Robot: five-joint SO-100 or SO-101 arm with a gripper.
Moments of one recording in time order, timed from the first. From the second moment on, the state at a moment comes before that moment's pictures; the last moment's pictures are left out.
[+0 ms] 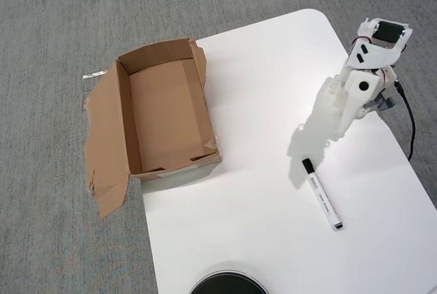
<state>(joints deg) -48.3 193.2 148.8 75.1 183.7</state>
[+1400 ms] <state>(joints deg) -53.7 148.4 150.2 48.0 183.7</state>
